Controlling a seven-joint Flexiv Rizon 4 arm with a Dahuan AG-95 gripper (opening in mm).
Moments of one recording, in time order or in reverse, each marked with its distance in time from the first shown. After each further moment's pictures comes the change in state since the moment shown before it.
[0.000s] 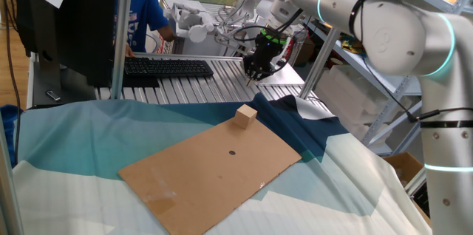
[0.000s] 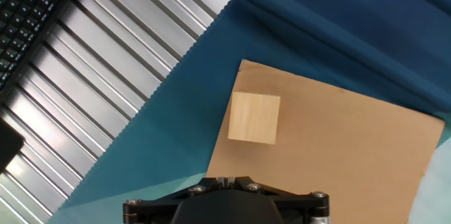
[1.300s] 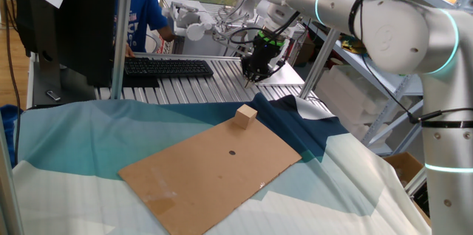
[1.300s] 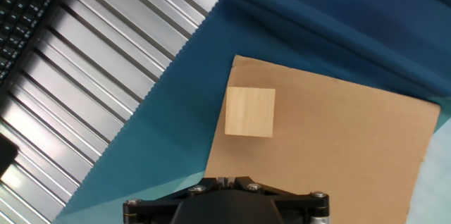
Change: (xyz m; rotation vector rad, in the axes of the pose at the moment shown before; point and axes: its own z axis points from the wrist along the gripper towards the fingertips) arm 0.006 0.005 0.002 0.020 -0.008 0.056
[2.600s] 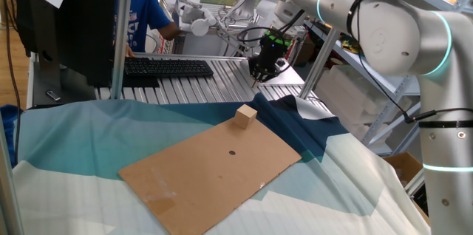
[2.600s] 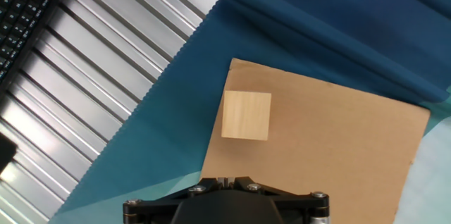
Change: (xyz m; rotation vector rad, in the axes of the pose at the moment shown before) arm -0.019 -0.021 -0.005 0.004 0.026 -0.057
